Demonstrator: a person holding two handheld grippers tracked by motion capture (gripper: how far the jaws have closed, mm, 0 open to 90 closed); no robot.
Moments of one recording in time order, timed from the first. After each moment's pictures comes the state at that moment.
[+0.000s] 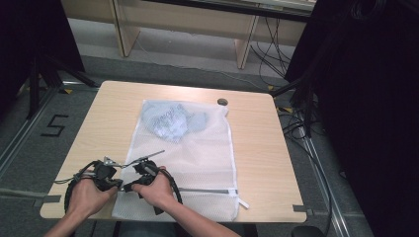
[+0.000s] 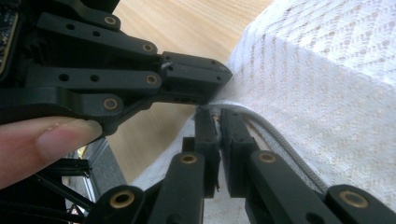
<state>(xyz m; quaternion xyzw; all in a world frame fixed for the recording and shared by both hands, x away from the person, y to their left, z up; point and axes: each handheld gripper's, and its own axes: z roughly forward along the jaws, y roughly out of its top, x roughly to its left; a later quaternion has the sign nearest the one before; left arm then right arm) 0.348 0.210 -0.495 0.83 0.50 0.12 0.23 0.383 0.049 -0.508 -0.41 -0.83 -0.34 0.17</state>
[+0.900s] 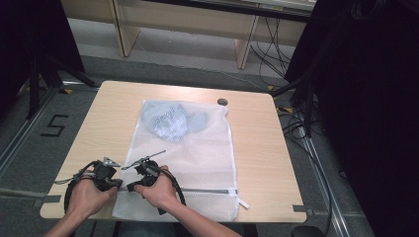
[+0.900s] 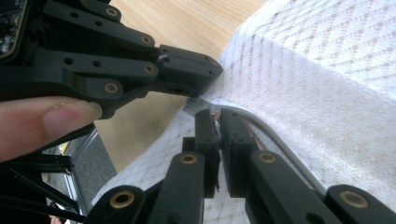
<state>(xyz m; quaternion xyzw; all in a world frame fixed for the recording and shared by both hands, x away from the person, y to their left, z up) 0.348 0.211 -0.495 0.83 0.50 0.12 0.24 0.378 0.042 -0.501 -0.40 -0.84 -0.35 0.13</state>
